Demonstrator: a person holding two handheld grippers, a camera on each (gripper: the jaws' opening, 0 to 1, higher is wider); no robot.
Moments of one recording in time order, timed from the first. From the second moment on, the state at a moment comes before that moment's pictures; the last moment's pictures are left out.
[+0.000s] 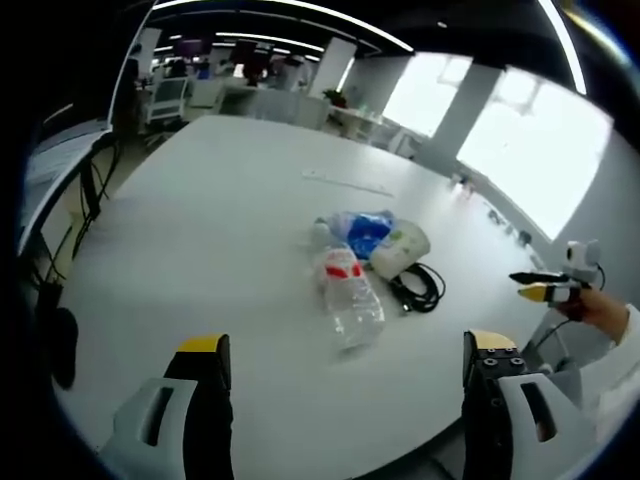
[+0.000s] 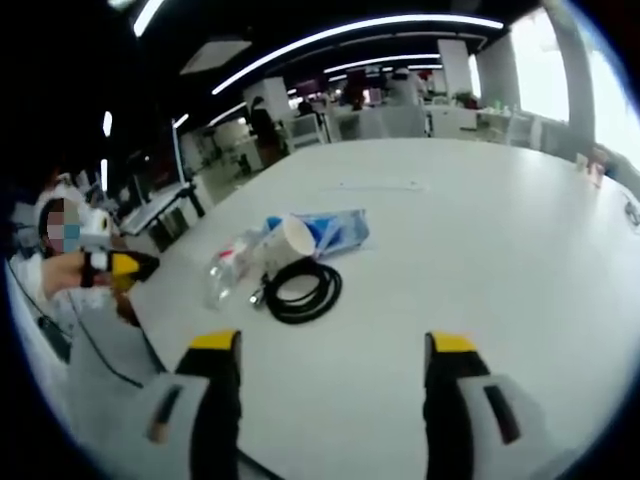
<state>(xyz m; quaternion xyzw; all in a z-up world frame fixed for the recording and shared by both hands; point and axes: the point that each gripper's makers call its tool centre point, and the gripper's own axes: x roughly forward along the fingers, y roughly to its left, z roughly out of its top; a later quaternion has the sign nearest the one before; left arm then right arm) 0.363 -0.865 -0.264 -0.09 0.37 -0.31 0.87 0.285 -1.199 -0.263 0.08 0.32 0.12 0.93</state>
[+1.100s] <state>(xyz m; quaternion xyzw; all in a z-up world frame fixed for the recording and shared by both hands) 0.381 -0.895 -0.287 -0.07 0.41 -0.31 0.86 0.283 -1.197 -0.278 0.10 0.34 0.11 0.93</state>
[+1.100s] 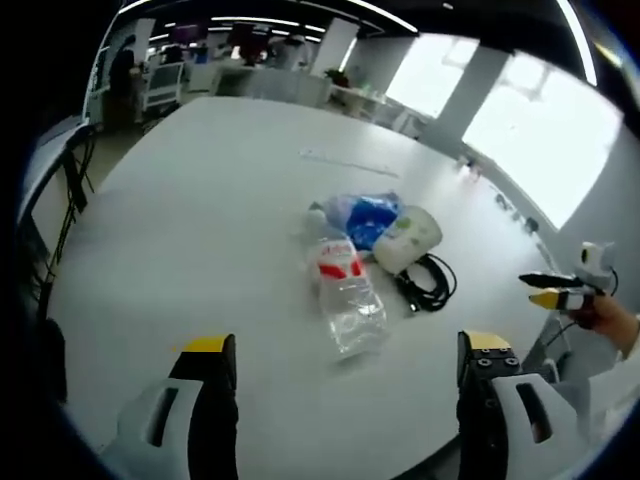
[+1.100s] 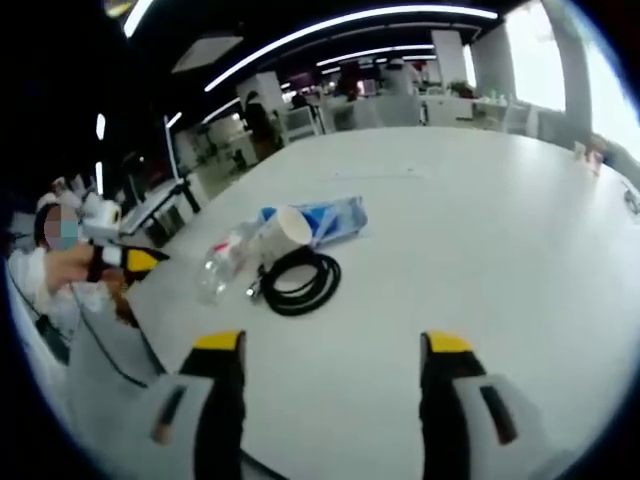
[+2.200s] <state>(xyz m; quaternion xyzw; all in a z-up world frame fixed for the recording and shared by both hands) 0.398 -0.925 -0.309 -0.06 0.45 -0.30 0.84 0.268 -1.193 -0.293 0.11 0.36 0.10 0.92</state>
